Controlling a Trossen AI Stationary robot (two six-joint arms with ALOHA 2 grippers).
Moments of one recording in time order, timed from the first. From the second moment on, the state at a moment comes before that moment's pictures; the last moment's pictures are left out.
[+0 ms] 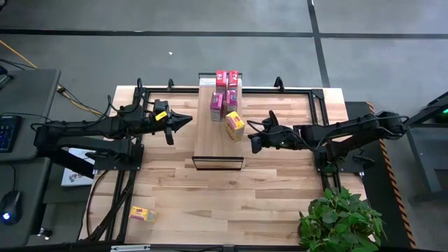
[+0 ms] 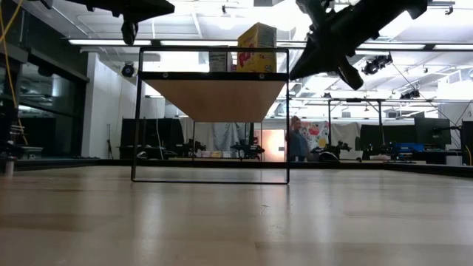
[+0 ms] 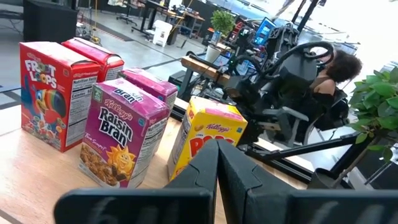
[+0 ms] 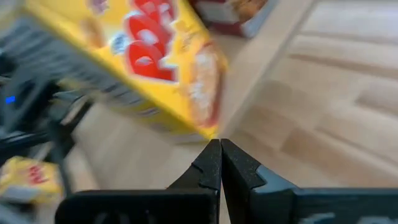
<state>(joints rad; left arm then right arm) 0.12 0.75 0.61 0.07 -0.14 -0.36 0.06 1.24 0.77 -0.12 0.39 0.94</state>
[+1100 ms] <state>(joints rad) 0.12 0.75 0.61 0.07 -0.17 -0.36 0.02 1.27 0.77 0.06 0.44 0.96</state>
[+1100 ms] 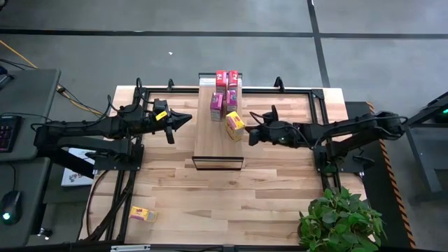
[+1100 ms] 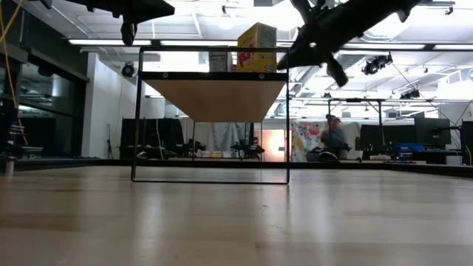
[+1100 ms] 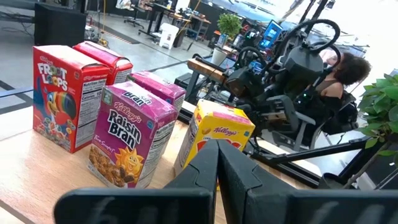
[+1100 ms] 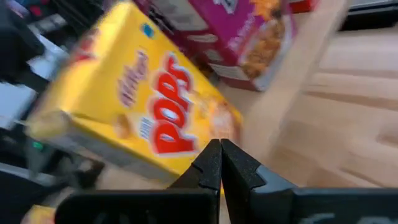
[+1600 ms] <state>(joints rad) 0.12 0.75 0.61 0.07 -0.17 -0.36 0.08 1.36 0.82 0.08 0.46 1.03</state>
